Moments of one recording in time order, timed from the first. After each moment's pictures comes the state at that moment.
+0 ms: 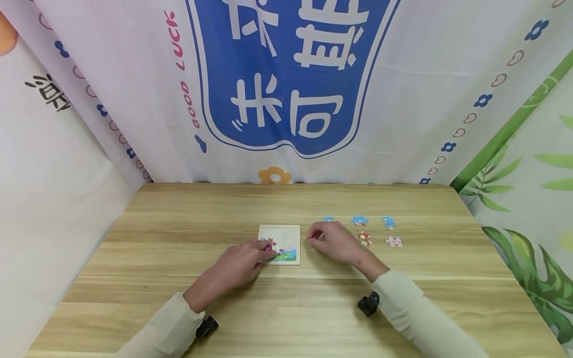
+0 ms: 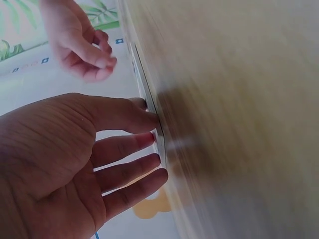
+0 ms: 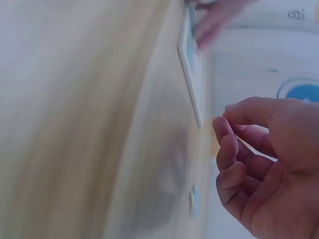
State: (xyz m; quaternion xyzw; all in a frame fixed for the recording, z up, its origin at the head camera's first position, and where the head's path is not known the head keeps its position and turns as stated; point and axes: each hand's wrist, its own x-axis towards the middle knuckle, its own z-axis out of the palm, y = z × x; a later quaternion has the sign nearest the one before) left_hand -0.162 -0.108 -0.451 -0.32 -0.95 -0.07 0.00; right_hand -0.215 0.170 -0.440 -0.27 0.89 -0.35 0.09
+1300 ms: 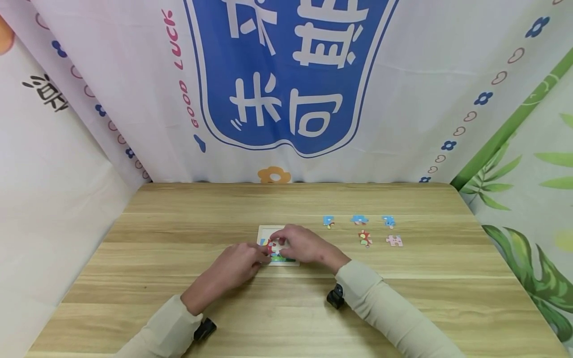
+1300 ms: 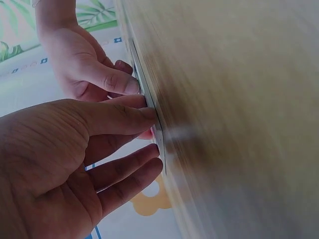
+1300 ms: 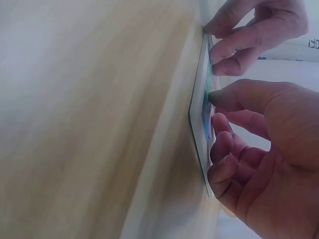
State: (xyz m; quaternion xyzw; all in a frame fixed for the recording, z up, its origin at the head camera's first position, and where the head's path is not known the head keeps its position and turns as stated) left_hand -0.162 -0.113 -0.448 -0.33 -0.94 -0.12 0.02; right_hand -0.227 0.102 -0.453 -0.38 0.87 -0.29 0.15
